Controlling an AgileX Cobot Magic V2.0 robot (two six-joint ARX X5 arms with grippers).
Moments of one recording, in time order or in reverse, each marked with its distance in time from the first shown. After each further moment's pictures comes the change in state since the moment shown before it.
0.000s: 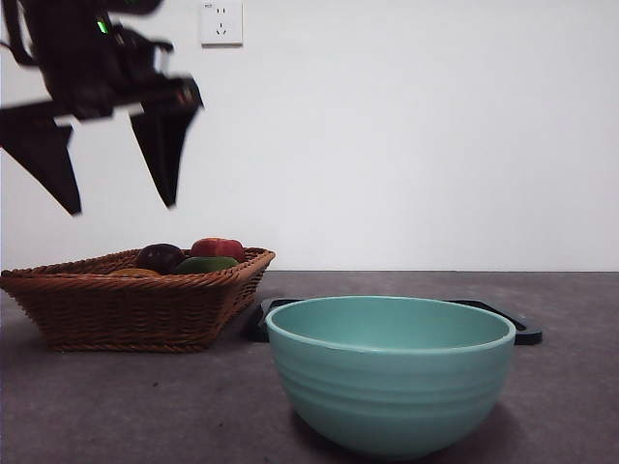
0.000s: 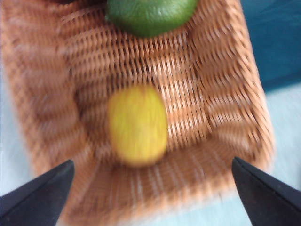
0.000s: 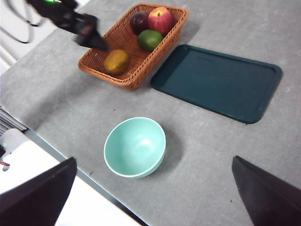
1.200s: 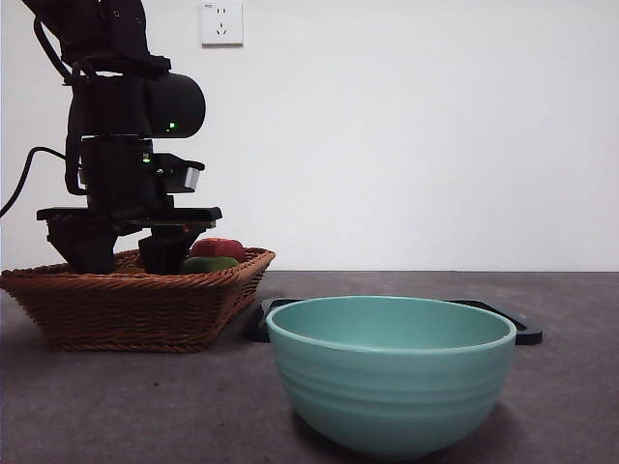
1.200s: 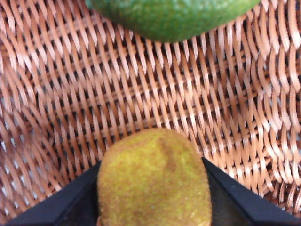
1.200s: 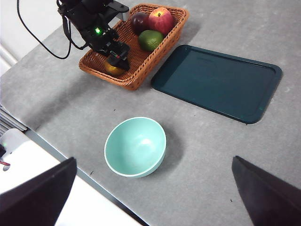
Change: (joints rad) left arm 0.002 0.270 0.011 0.123 -0.057 0.014; right arm 0.000 -0.008 0.000 -0.003 0.000 0.000
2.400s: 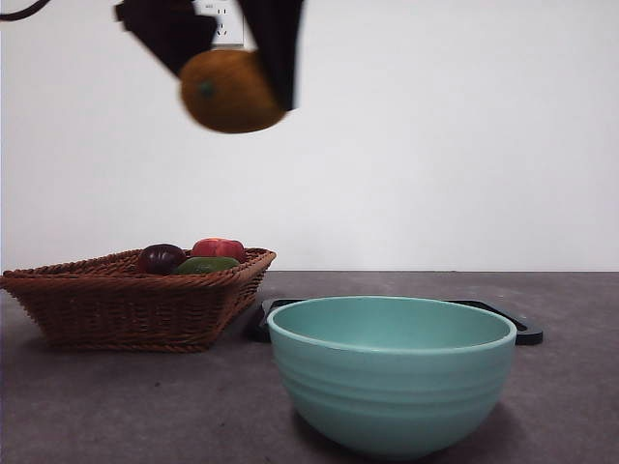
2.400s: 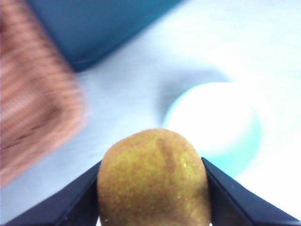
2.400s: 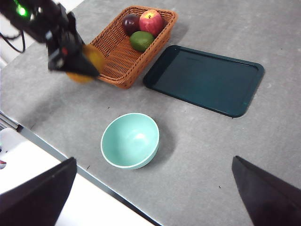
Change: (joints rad) left arm -0.484 -0.289 0.192 -0.340 0.042 -0.130; right arm 0.000 -0.006 0.113 -0.119 0.051 0.000
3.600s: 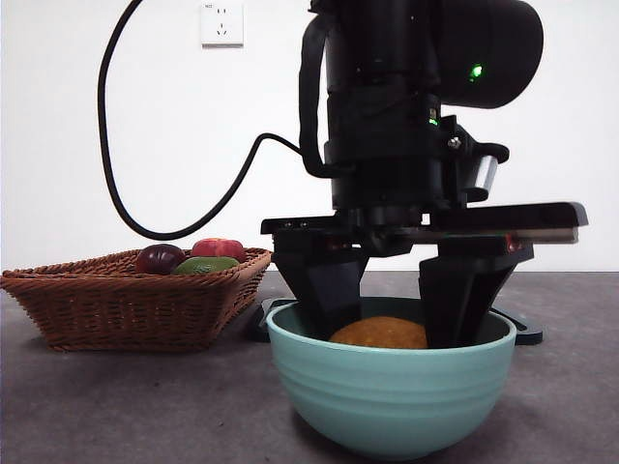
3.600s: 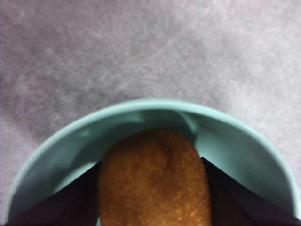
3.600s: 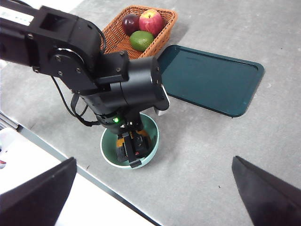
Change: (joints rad) left arm -0.190 0.444 0.000 0.165 0.004 -0.103; right arm 0.000 0.000 0.000 -0.001 0.000 0.000
